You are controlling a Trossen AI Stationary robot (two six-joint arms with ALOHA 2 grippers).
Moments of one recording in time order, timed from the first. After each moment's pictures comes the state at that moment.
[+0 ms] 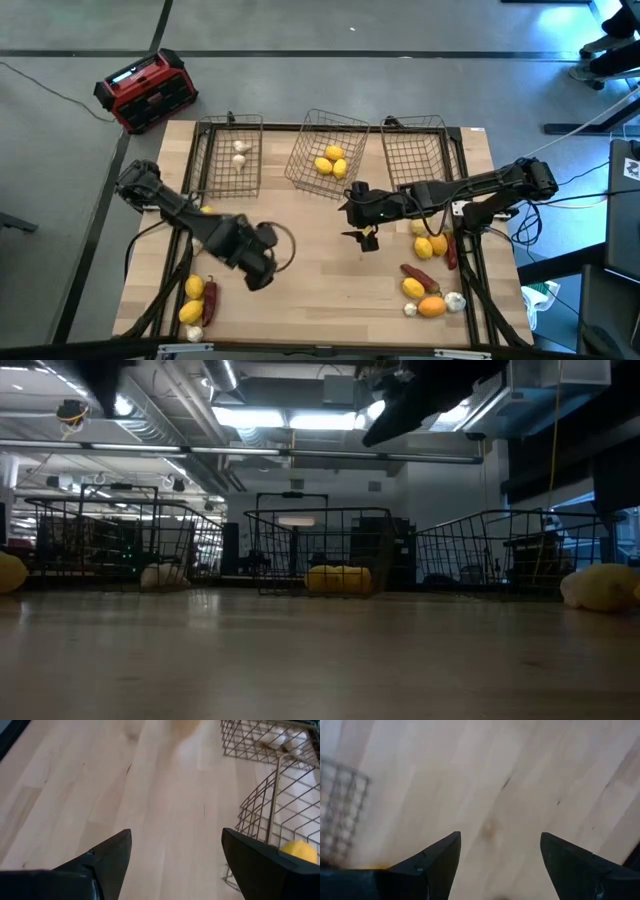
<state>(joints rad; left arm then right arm) -0.54 1.62 1.47 -1.34 -0.22 -1.05 0.16 1.47 1.12 -0.38 0.10 -0.11</state>
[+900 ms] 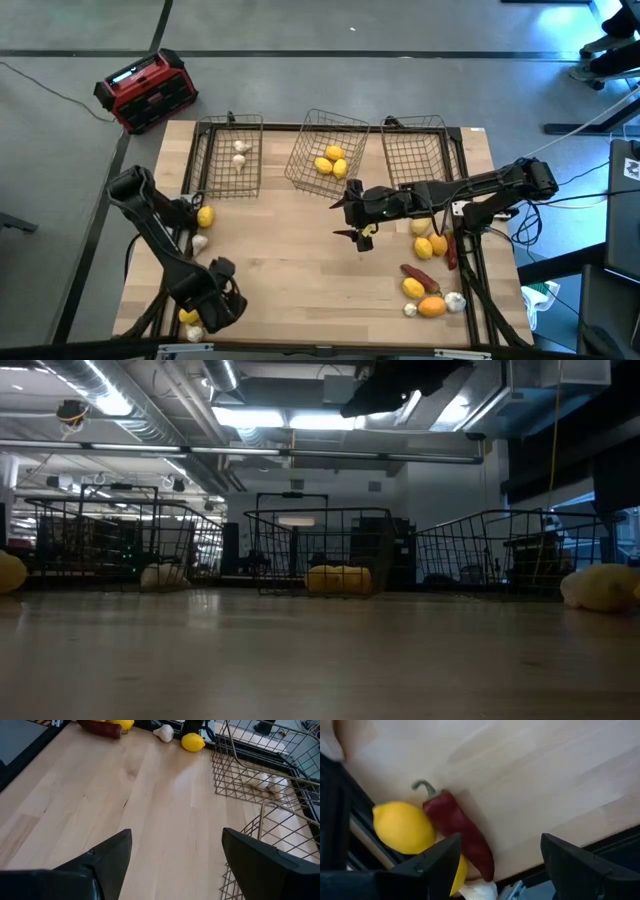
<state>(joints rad) -0.91 1.62 1.19 -1.10 0.03 -2.01 0.16 1.47 1.12 -0.23 0.10 -0.19</state>
